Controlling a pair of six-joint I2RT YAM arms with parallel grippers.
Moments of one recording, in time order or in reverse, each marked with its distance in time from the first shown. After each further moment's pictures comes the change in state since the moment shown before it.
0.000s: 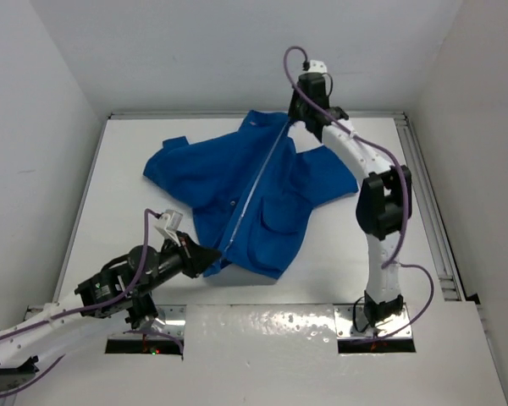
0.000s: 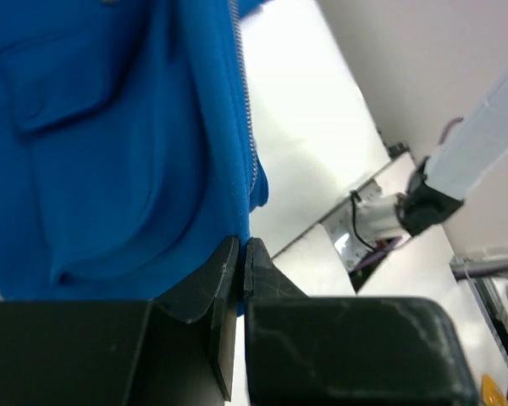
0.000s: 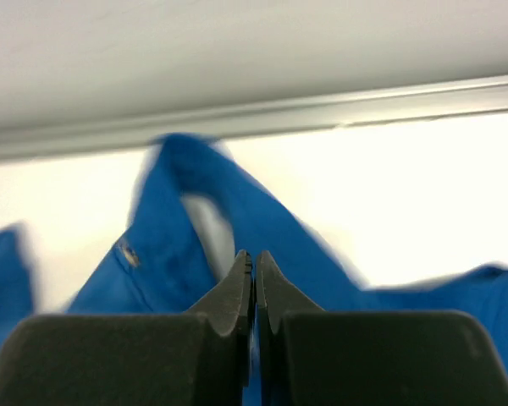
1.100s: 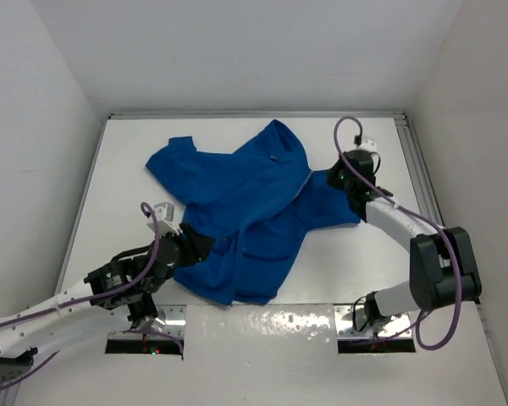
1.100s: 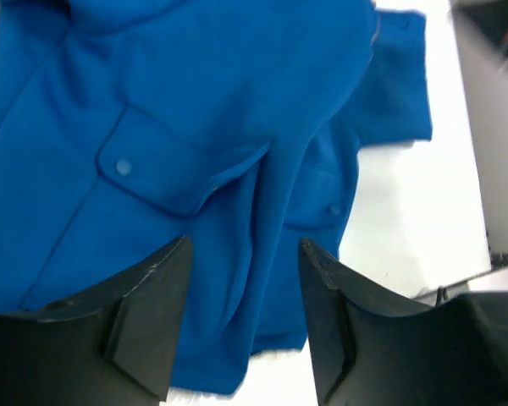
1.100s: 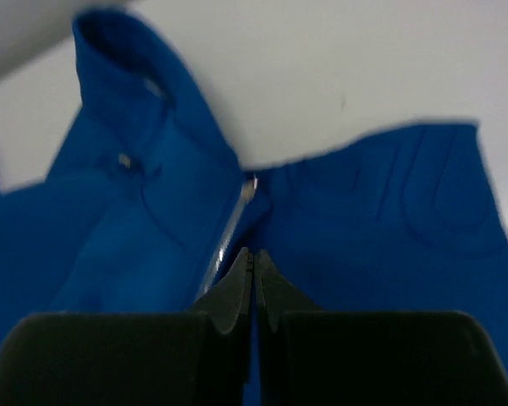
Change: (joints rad) left arm -0.013 0.174 0.080 -0.180 -0.388 -0.192; right arm -0.157 -0.637 -1.082 0.425 -0.093 0.201
